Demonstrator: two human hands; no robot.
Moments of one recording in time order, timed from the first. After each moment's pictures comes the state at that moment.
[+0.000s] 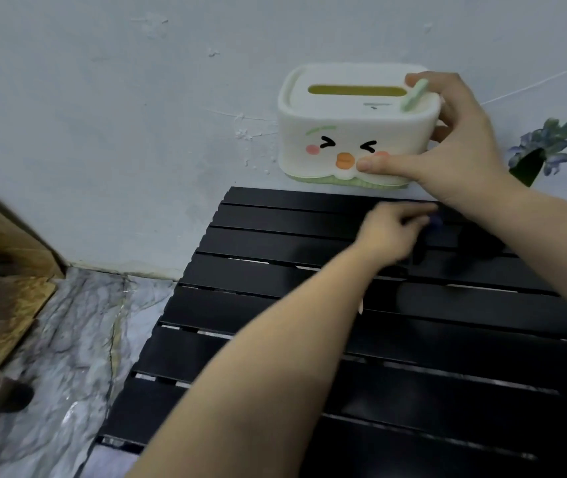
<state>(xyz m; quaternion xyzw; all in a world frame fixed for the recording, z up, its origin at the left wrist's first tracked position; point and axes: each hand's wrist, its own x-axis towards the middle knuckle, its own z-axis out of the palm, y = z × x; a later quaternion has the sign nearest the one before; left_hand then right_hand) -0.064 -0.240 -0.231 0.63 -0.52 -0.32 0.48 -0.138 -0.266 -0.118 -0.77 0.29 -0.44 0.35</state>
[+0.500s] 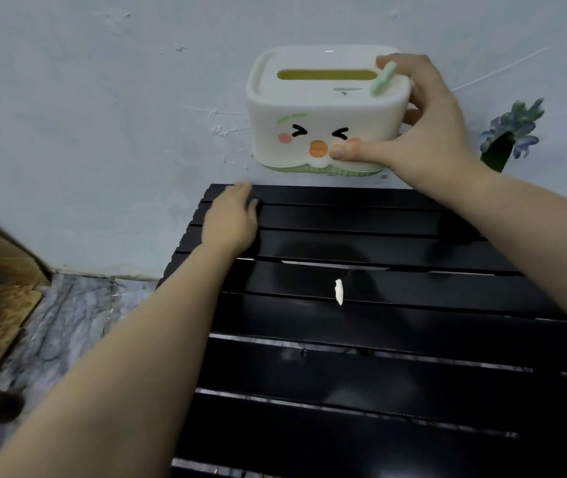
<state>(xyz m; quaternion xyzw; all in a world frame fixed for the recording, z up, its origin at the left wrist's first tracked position) 0.098 -0.174 -0.247 0.84 -0.48 0.00 0.26 -0.140 -0.271 -0.117 -0.78 0.28 -0.45 0.34</state>
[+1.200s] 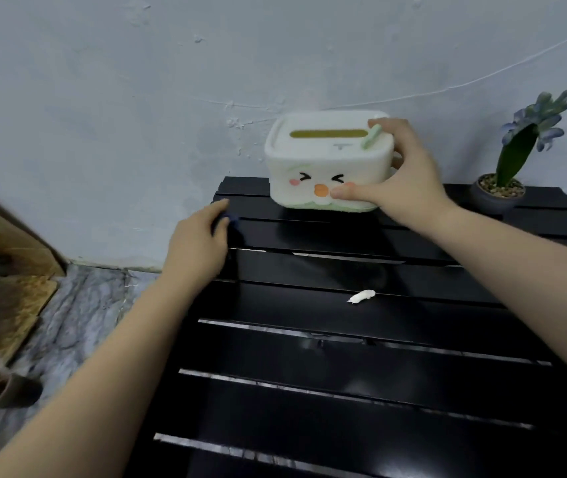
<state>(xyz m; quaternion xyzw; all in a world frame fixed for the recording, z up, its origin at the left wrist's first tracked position) 0.101 -0.080 -0.222 0.83 -0.44 -0.06 0.32 -0.124 -0.264 -0.179 -0.76 0.33 -0.39 0.39</state>
